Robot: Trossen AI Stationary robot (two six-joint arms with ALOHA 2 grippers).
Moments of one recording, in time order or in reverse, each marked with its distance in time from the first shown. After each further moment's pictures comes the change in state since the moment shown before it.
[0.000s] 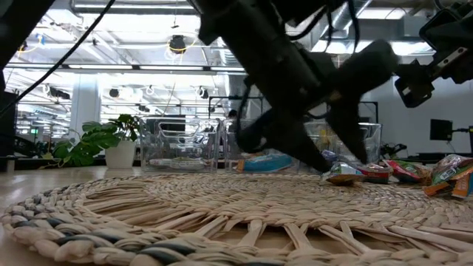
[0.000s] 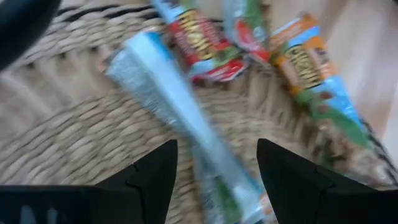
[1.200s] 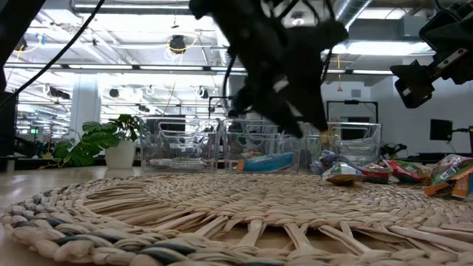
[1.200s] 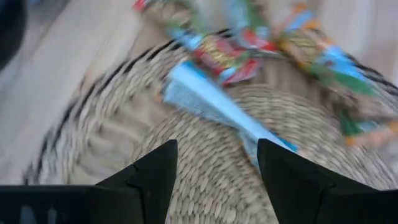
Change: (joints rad) left arm 0.061 -0.153 -0.043 -0.167 0.083 0.360; right arm 0.000 0.000 0.000 -0.007 0.000 0.000
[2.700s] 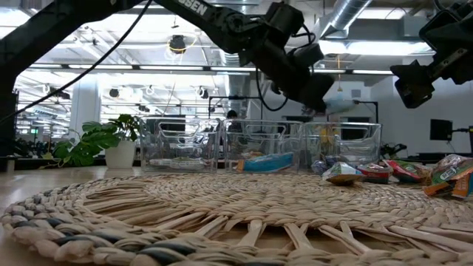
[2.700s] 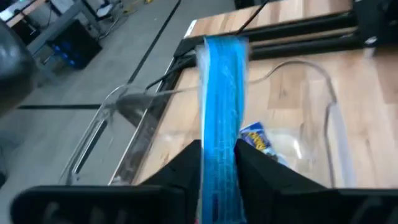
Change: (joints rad) left arm 0.378 0.132 0.212 0.407 -0.047 0.789; right arm 0.000 0.000 0.000 0.000 0.000 0.000
